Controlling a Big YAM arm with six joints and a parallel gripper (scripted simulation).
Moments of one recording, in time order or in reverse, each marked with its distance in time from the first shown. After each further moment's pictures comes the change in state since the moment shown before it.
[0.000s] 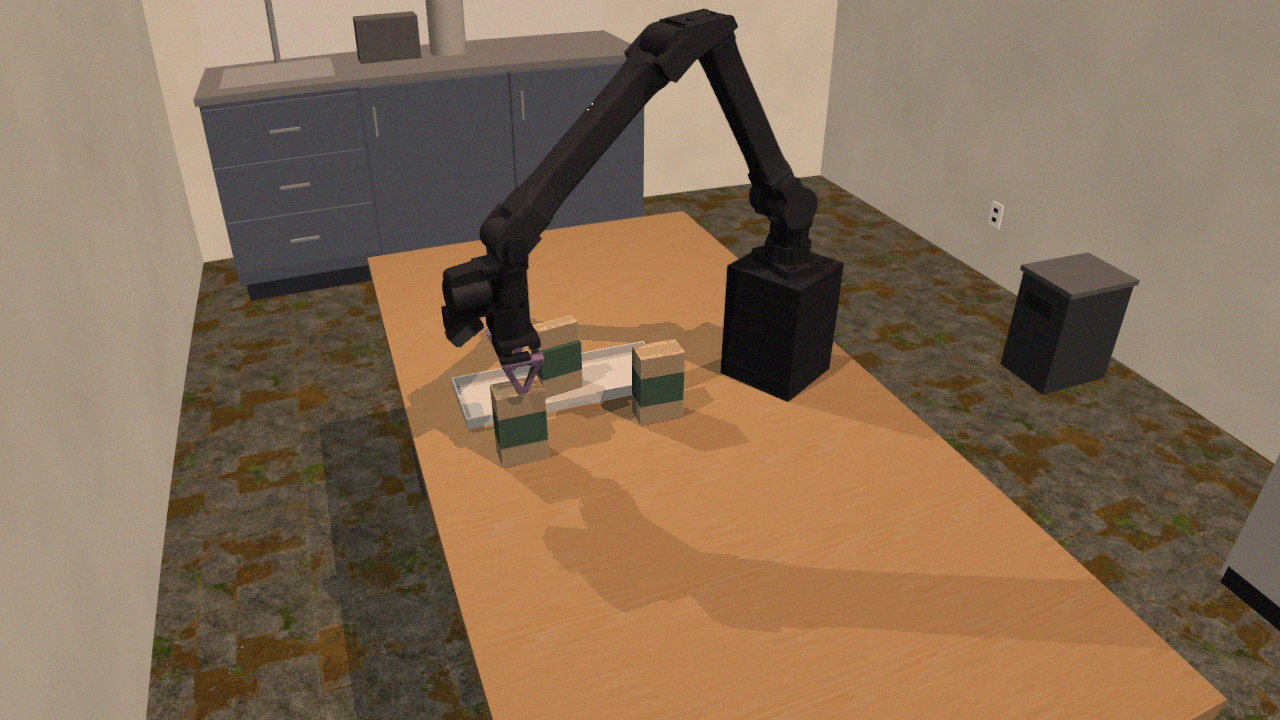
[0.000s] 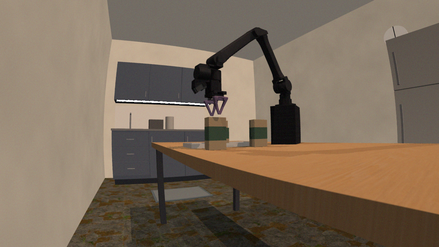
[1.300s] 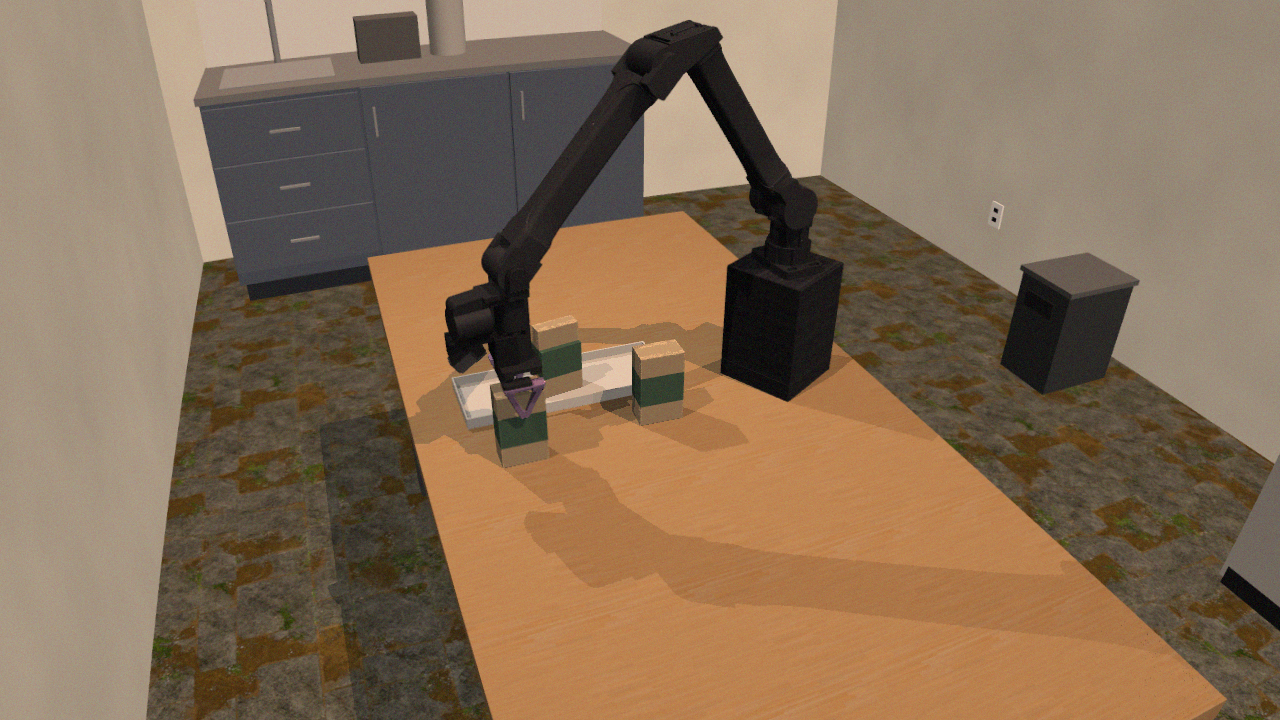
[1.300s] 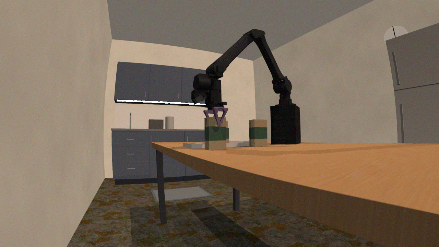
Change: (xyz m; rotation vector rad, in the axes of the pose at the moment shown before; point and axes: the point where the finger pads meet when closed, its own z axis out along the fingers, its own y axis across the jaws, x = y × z) arm 0.000 0.000 0.046 0.001 0.004 0.000
